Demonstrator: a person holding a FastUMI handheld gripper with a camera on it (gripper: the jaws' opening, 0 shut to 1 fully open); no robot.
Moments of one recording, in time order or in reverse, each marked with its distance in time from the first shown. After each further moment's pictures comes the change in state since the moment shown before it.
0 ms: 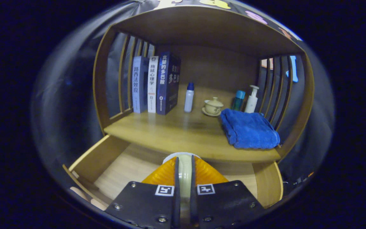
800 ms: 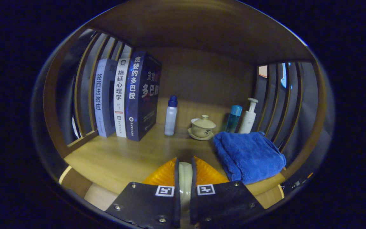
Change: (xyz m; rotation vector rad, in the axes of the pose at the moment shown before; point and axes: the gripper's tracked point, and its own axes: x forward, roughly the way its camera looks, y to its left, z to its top) arm 0.118 -0.023 0.046 -0.024 -0.097 -0.175
